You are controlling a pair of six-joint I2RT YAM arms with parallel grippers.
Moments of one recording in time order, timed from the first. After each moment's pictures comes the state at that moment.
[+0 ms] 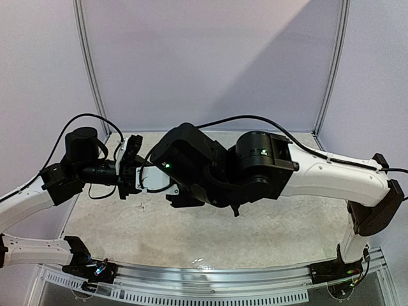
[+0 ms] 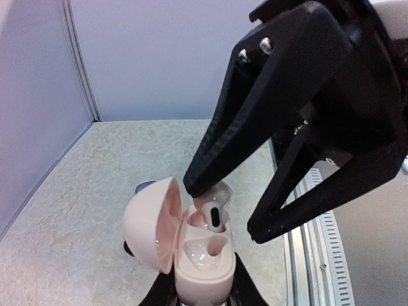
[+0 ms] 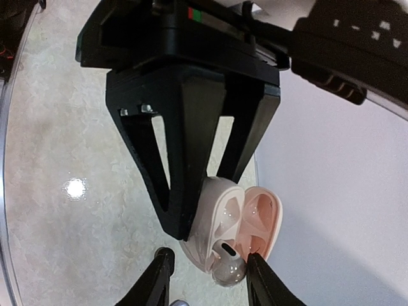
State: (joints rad) left arm -0.71 0.91 0.76 -0.11 0.71 0.24; right arm 1.48 1.93 2.10 -0.90 0.65 -0.55
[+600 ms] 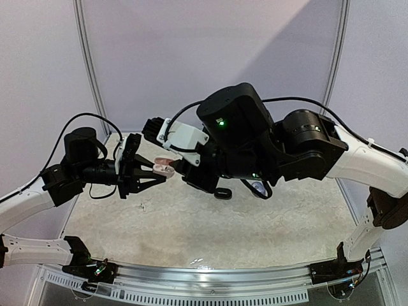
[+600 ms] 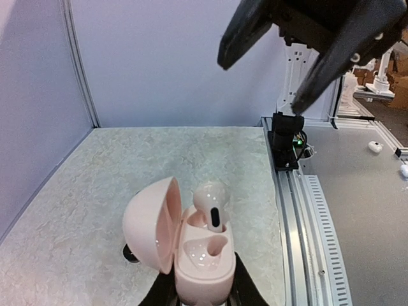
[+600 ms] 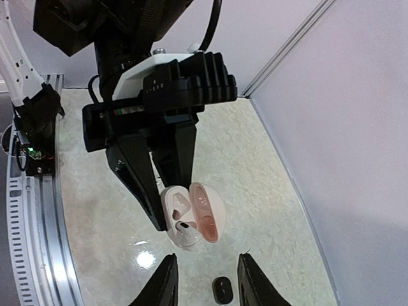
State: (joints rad) left arm -0.71 0.91 0.75 -0.07 0.71 0.21; right arm 1.44 1.73 1.99 -0.77 0.47 -0.26
